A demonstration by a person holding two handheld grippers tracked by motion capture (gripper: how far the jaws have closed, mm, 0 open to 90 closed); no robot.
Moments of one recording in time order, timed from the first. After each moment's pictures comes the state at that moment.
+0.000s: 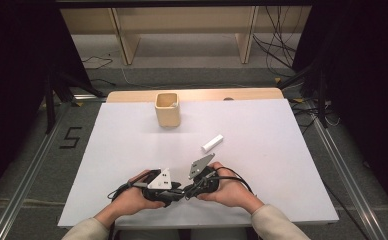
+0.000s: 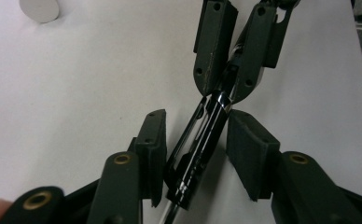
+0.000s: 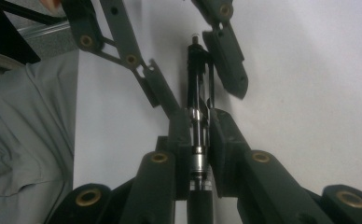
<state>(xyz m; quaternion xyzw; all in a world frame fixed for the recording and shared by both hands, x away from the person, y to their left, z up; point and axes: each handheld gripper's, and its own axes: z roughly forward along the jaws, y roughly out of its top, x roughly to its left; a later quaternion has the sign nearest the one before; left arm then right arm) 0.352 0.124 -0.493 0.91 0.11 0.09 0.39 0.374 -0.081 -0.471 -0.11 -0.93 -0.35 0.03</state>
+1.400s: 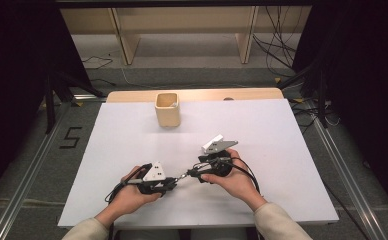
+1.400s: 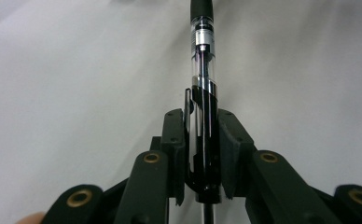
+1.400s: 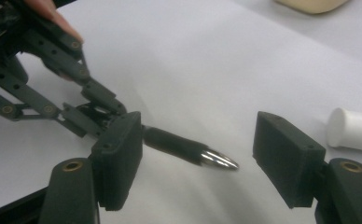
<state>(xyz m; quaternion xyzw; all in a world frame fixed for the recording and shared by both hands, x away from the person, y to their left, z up) 0.360 0.142 -0.488 0.88 0.23 0.12 0.39 0.404 -0.113 -0.462 -0.29 -0.85 -0.44 -0.06</state>
